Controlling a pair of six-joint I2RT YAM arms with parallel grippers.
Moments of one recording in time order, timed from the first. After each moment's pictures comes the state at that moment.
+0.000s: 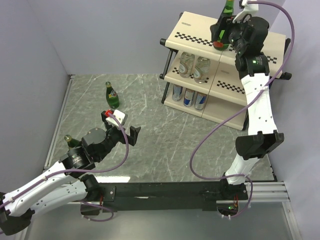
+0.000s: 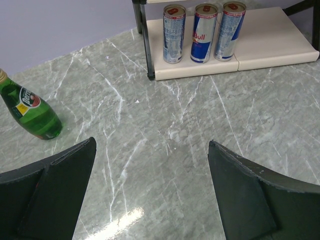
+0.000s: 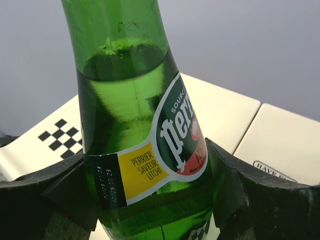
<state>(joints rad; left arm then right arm) -0.92 0.66 0.72 -0.19 -0.40 -0.04 0.08 1.76 2.22 -0.40 -0.14 0.09</state>
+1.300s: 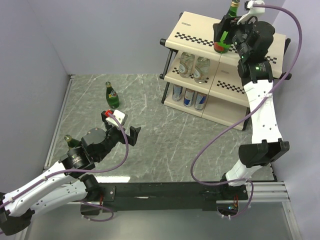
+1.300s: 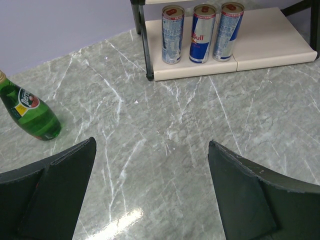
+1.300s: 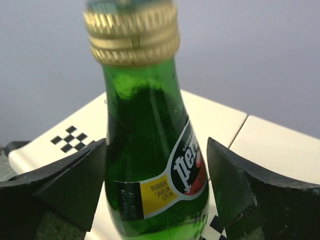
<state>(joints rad) -0.92 0.66 0.72 -0.19 -0.39 -0.04 0.08 1.65 2.07 -0.27 -0.13 0.06</state>
